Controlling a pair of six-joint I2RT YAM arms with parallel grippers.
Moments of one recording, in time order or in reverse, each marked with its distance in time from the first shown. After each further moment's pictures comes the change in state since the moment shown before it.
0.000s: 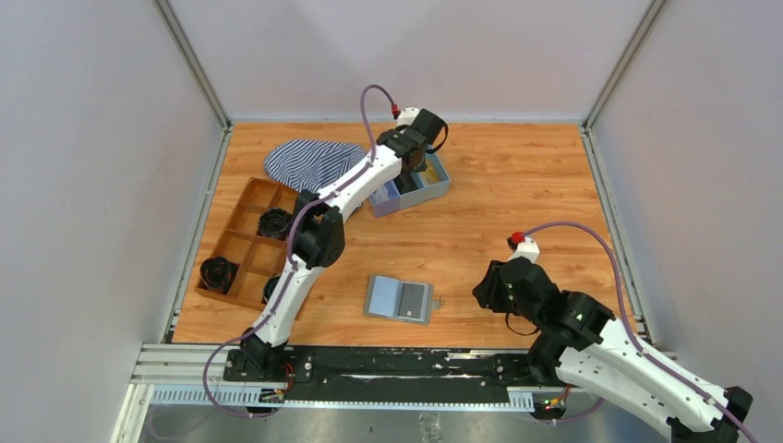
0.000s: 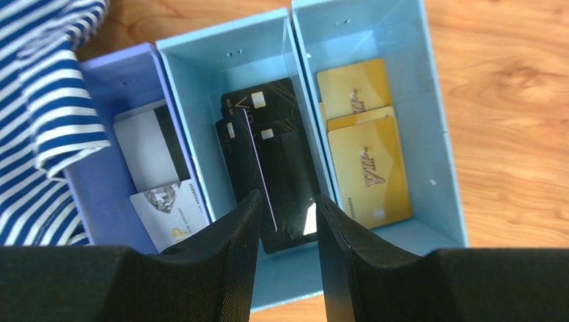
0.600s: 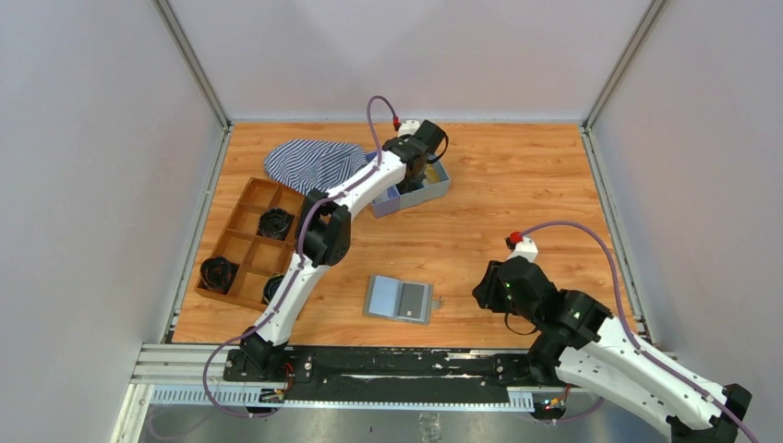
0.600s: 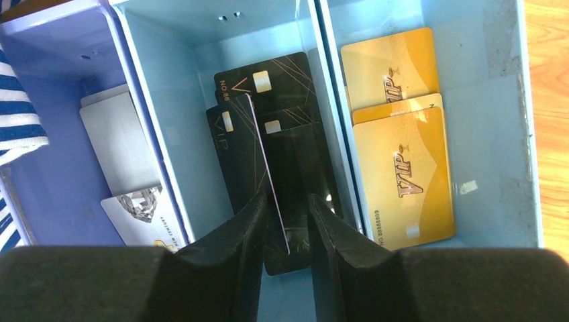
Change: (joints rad) left arm 0.005 0.101 -0.002 -0.007 0.002 -0.026; right arm 0.000 0.016 0.000 0.000 0.000 0.000
